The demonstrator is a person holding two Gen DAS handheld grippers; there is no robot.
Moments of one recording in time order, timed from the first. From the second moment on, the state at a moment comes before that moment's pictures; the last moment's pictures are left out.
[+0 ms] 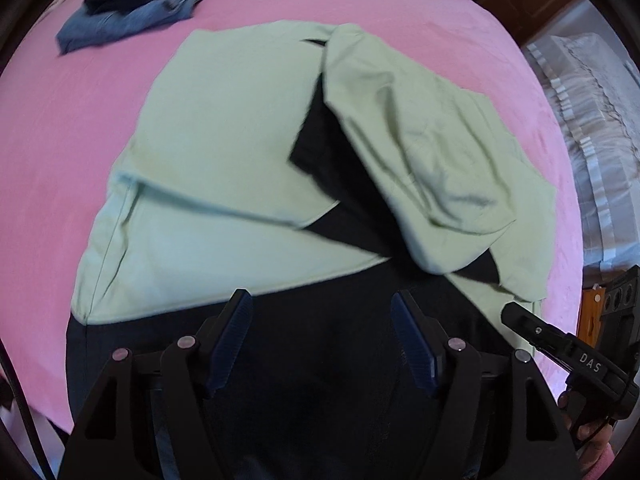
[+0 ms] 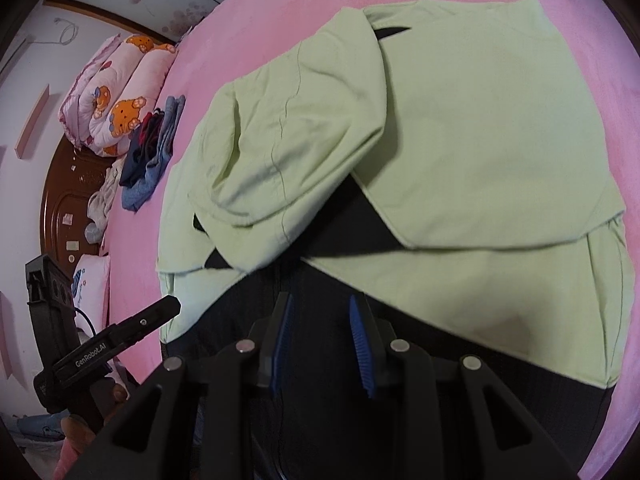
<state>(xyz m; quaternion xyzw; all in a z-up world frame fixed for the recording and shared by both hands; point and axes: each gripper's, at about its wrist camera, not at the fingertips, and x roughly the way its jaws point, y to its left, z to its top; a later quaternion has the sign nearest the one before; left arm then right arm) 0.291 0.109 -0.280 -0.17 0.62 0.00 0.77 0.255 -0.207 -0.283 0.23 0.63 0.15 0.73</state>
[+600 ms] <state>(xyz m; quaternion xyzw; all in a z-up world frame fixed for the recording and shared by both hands) 0.179 0.159 -0.286 -0.11 0.64 0.03 0.76 0.128 -0.220 -0.268 0.21 0.60 0.04 0.77</state>
